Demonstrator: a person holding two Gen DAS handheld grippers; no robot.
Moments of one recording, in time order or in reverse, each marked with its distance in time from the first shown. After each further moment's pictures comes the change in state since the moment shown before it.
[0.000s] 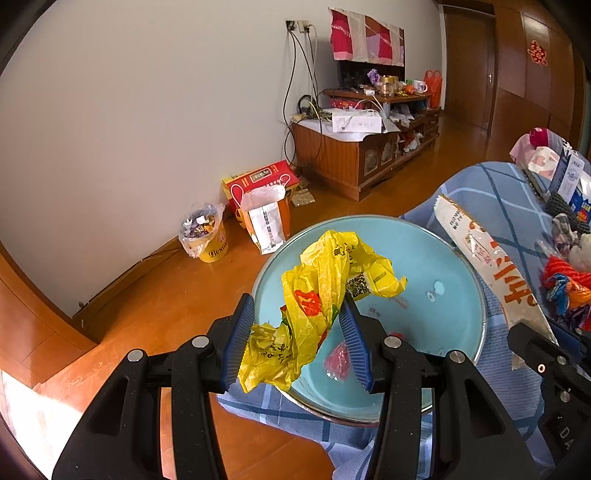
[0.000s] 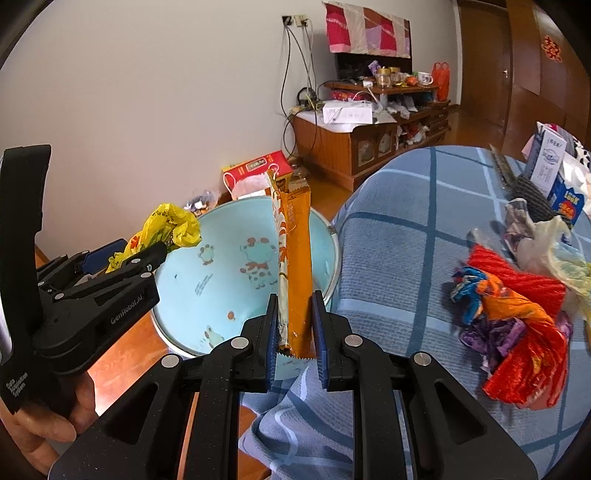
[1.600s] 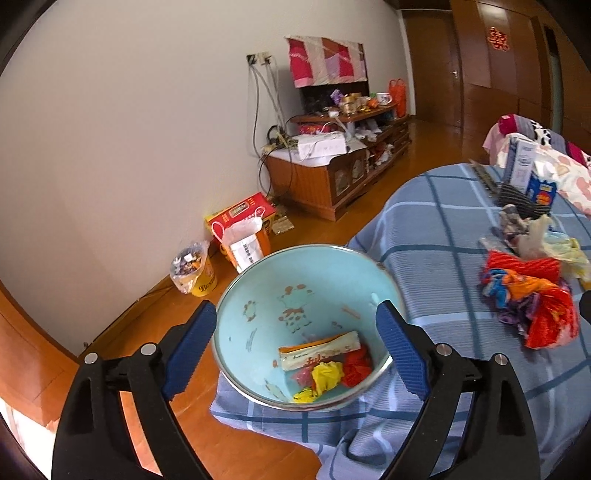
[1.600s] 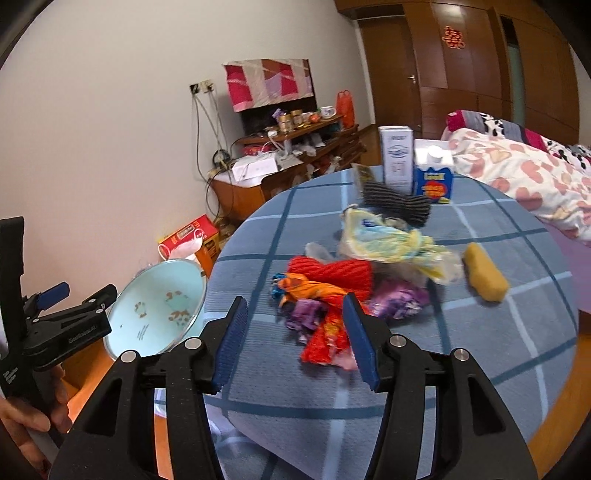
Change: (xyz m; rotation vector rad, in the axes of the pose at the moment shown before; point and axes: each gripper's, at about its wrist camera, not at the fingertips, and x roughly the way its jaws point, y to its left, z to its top) left arm -0.072 -0.064 0.004 0.131 -0.113 -0.029; right arm -0.125 -0.106 -0.045 0.250 -0.229 -0.210
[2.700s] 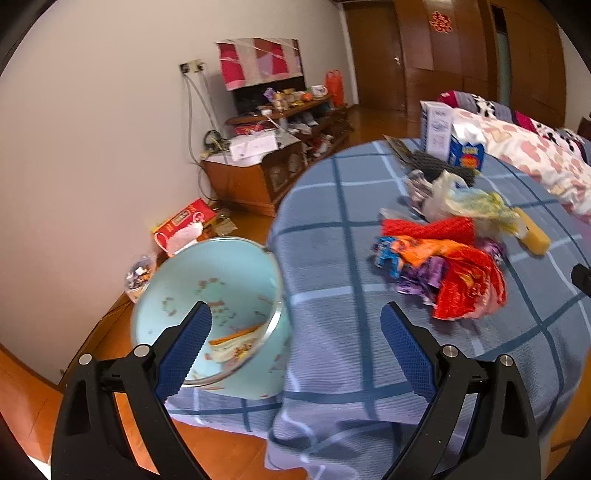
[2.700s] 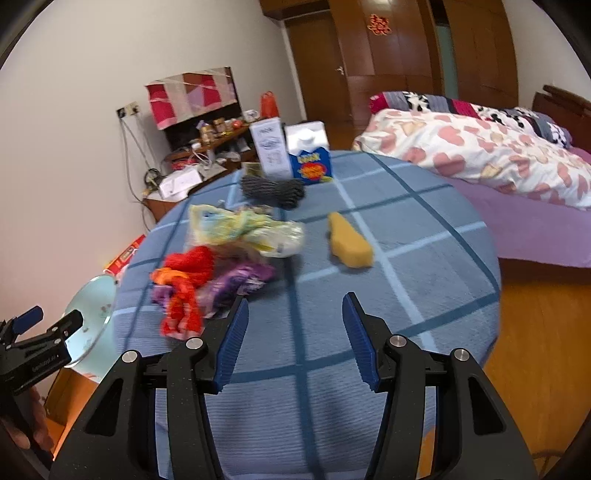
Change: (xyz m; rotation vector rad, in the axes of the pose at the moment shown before) left arm -0.021 -0.092 -0.021 0.131 0.016 -0.181; right arm -0.039 -0.114 -0.030 0.167 -0.005 -0.203
